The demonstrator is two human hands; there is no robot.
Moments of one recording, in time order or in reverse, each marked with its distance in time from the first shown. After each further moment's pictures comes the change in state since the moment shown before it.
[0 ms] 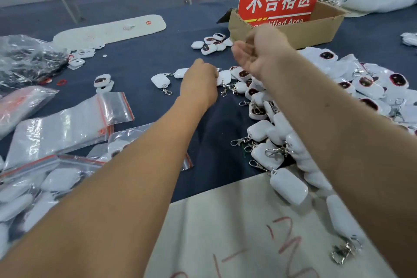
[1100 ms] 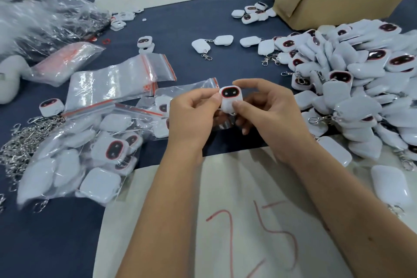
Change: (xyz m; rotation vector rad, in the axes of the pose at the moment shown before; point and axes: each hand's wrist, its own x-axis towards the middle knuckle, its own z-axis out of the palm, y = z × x) left_hand -0.191 -0.039 -0.033 -1.305 0.197 -0.544; right_hand -0.114 0.147 -0.061 -0.492 -0.548 -0.397
